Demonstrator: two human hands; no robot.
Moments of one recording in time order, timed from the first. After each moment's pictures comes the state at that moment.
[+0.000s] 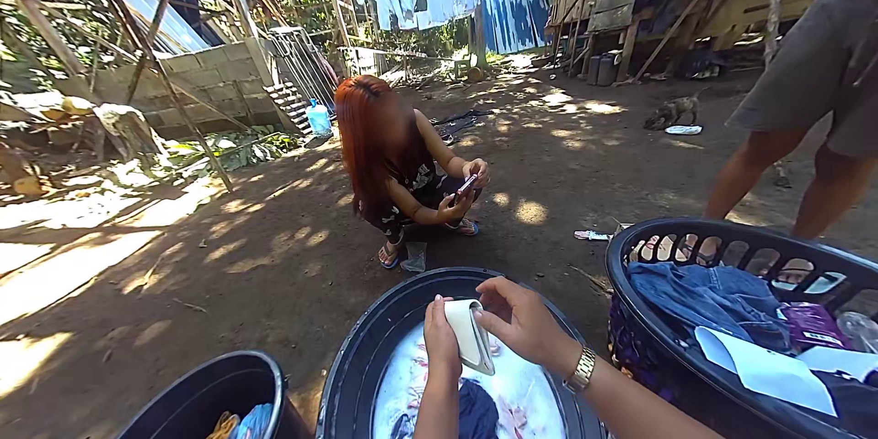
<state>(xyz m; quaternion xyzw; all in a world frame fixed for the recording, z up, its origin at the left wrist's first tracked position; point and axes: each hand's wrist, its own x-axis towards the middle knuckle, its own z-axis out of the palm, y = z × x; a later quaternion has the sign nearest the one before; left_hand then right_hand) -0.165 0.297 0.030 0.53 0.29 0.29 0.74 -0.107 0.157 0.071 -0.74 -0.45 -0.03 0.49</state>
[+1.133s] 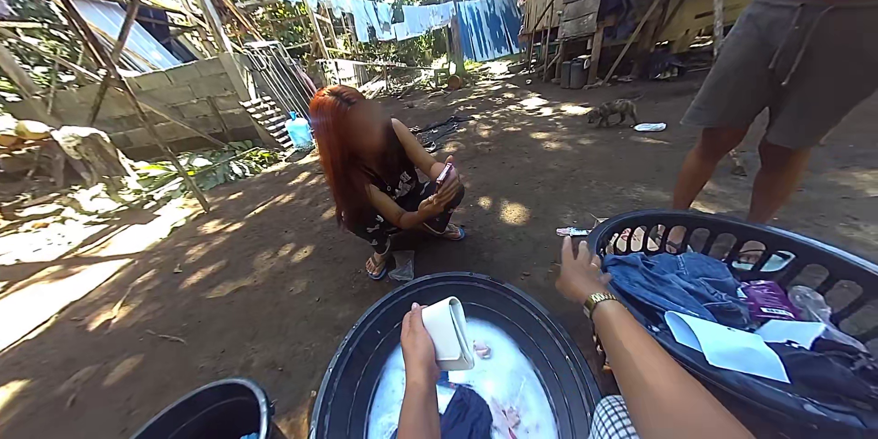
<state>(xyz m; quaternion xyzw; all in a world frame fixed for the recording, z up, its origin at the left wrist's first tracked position) -0.168 0.307 0.038 0.56 0.34 0.28 0.71 0.005 0.086 0.062 -0.95 -0.03 0.08 0.28</state>
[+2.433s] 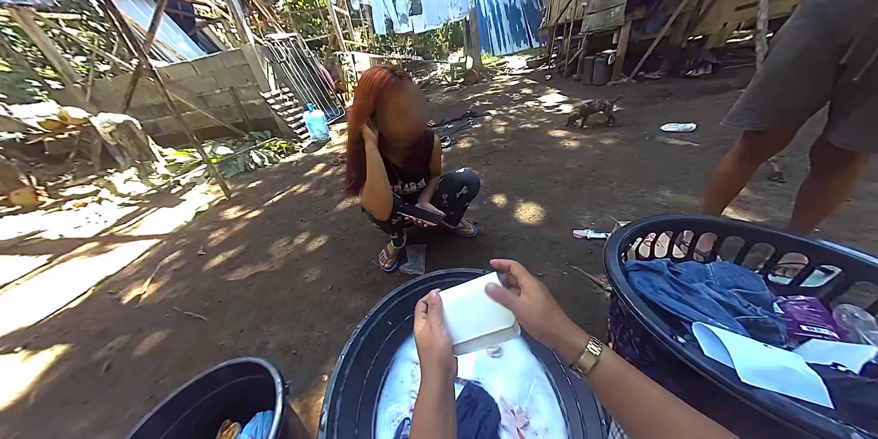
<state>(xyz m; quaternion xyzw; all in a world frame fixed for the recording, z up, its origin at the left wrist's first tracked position) -0.177 0.293 0.059 0.50 0.25 0.33 0.76 -0.093 0.153 0.085 -0.73 -0.29 0.12 0.61</state>
